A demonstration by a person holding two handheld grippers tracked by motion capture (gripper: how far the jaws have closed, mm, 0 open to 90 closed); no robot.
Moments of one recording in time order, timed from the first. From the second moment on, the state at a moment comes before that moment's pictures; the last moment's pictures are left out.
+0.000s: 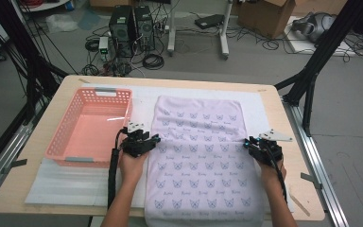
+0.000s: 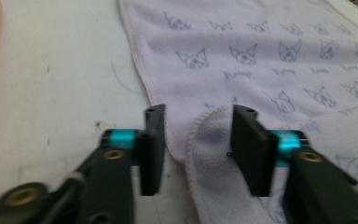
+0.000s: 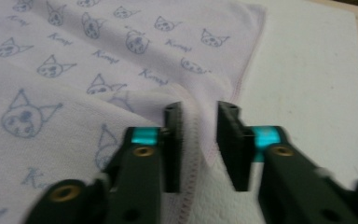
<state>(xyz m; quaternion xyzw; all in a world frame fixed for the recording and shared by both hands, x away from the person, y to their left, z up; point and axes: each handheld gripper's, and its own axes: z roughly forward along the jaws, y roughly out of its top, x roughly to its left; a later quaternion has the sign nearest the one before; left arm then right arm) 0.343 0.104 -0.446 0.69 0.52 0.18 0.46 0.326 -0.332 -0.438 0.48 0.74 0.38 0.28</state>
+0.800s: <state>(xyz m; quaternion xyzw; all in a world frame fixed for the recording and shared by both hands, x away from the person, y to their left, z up) 0.217 0.116 -0.455 0.75 0.45 0.11 0.48 0.200 -0.343 -0.443 0.42 0.79 0.39 0.22</state>
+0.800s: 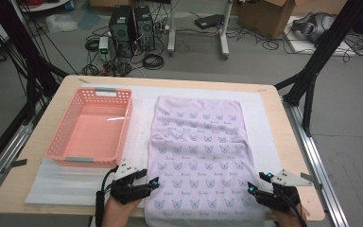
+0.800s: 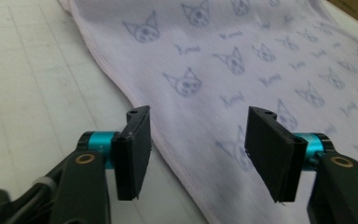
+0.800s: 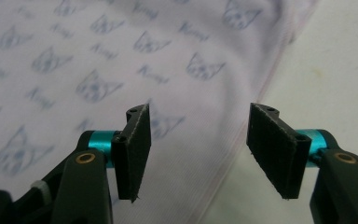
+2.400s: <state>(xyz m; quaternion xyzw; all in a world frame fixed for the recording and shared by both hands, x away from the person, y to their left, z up) 0.170 0.122 -0.459 0.77 0.42 0.10 0.47 0.154 -0.380 -0.444 0.42 0.80 0.41 0.12</state>
